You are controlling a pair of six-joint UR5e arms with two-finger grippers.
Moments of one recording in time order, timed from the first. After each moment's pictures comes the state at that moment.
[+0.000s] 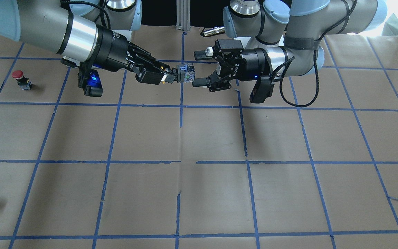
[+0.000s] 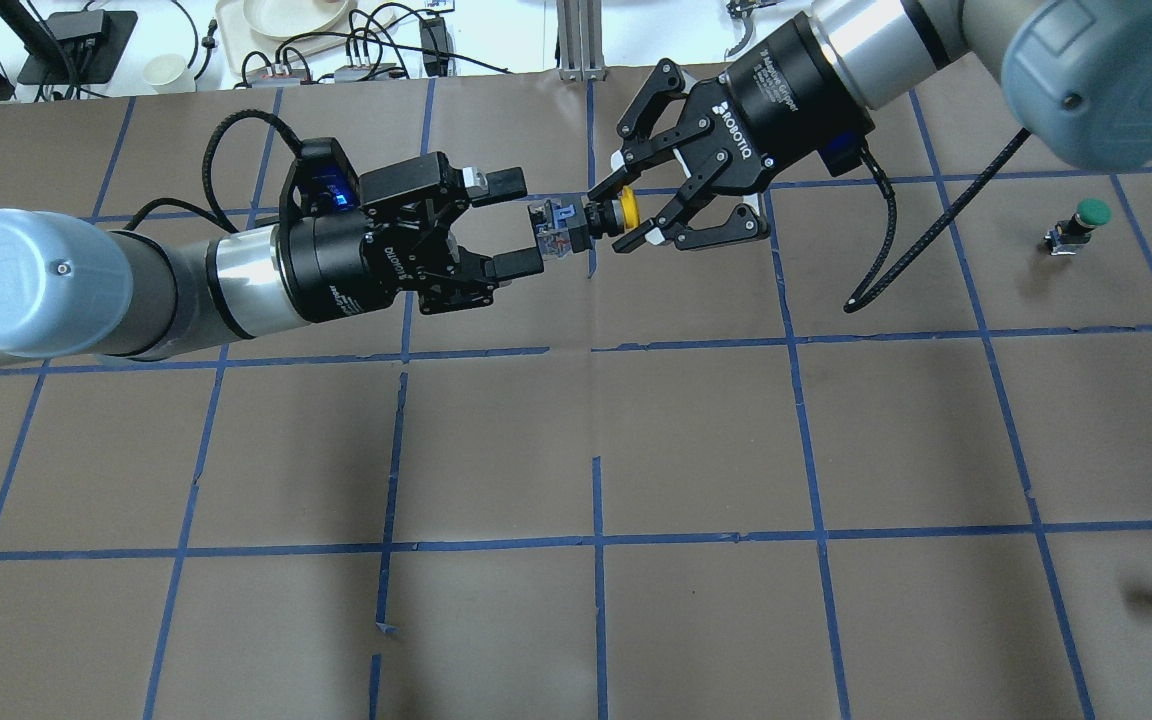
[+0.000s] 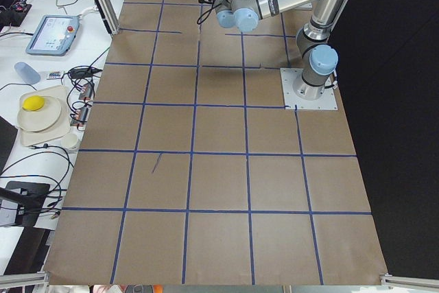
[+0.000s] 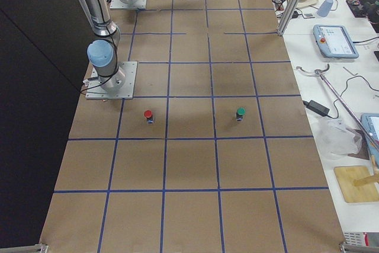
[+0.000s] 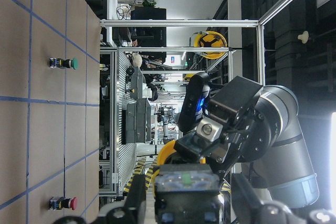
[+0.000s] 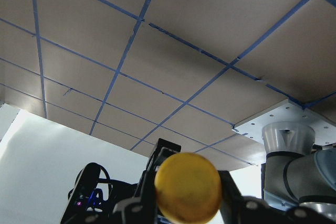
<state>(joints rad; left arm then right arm) -1.44 -1.58 -1.91 -2.35 -0.04 1.09 1.57 -1.50 1.56 -1.40 -0.70 0.90</state>
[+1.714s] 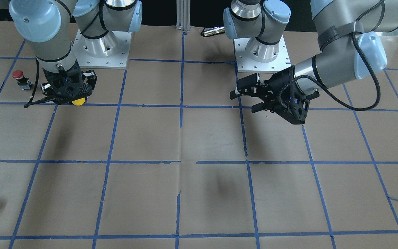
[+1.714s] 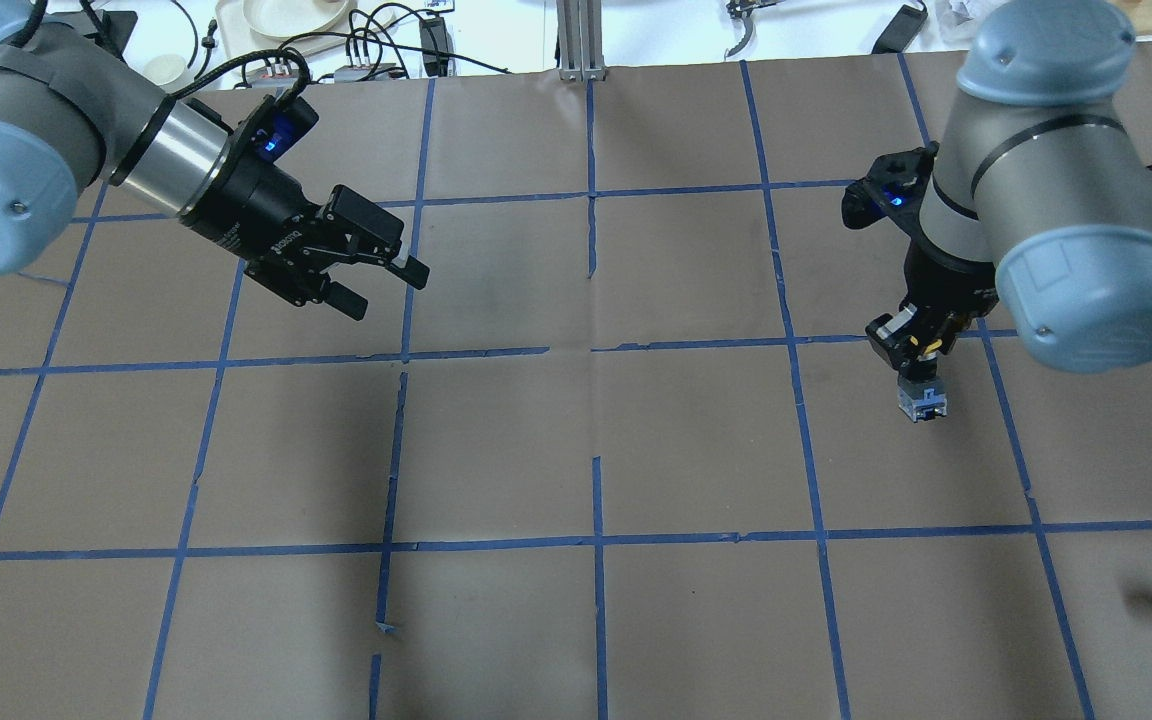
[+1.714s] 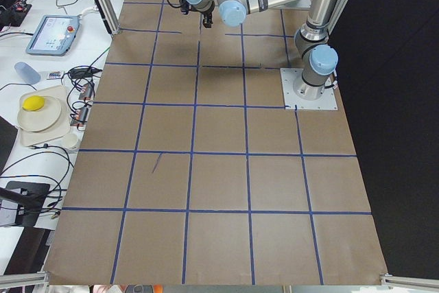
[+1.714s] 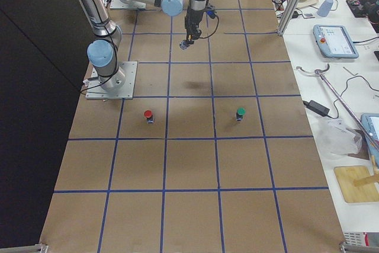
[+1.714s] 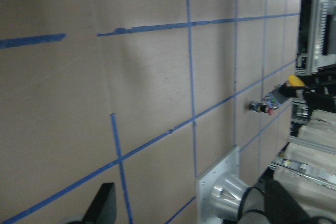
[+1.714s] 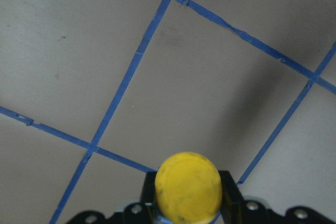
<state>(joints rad) -1.41 -1.65 -1.71 -1.64 1.02 0.34 1.48 -1.63 1.94 -1.82 -1.73 -0.64</state>
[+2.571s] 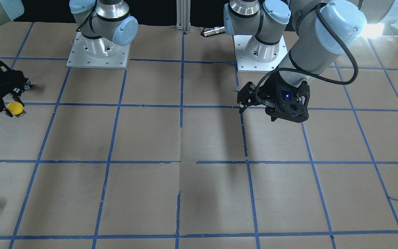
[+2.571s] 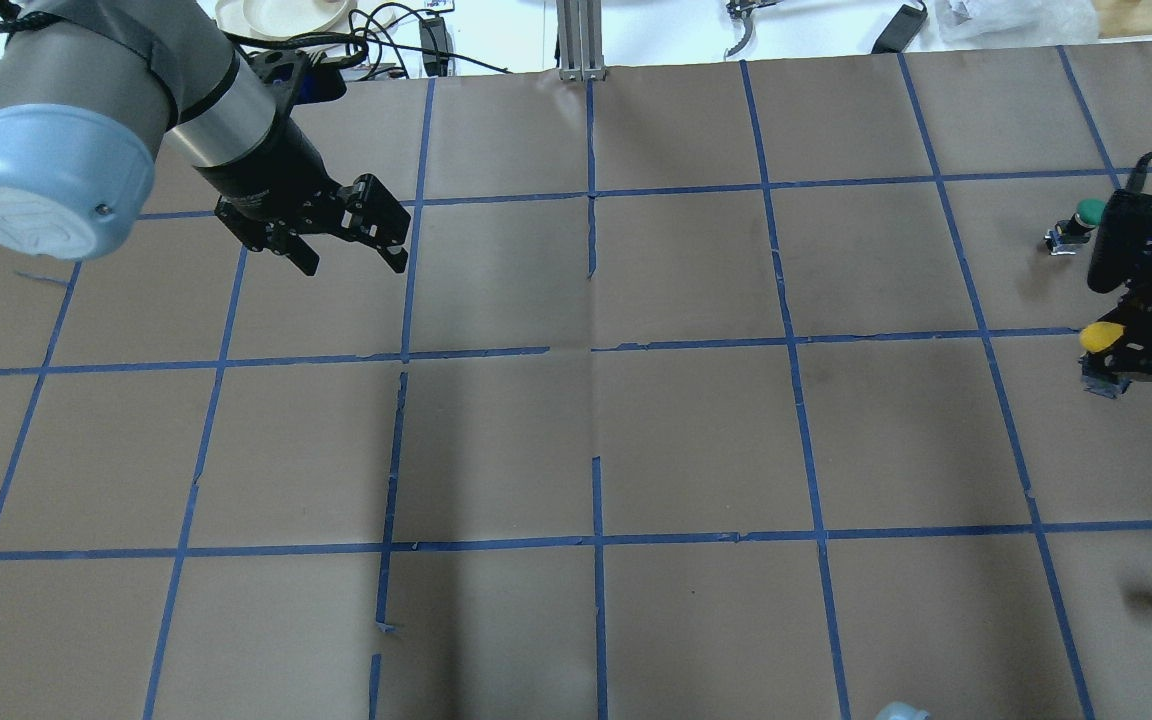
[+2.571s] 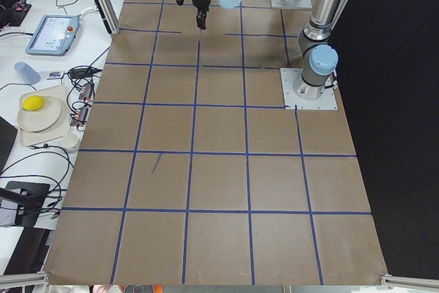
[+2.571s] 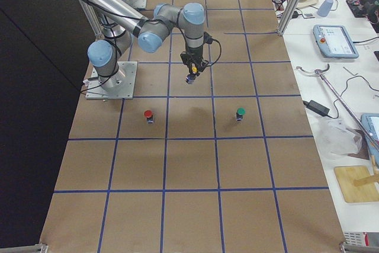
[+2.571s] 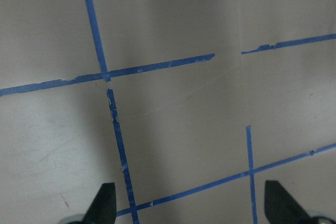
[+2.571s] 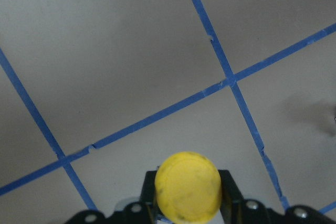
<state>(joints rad) -1.56 -1.67 -1.64 -1.43 1.40 0.15 0.96 -1.64 2.06 -2.08 -1.51 -1.82</state>
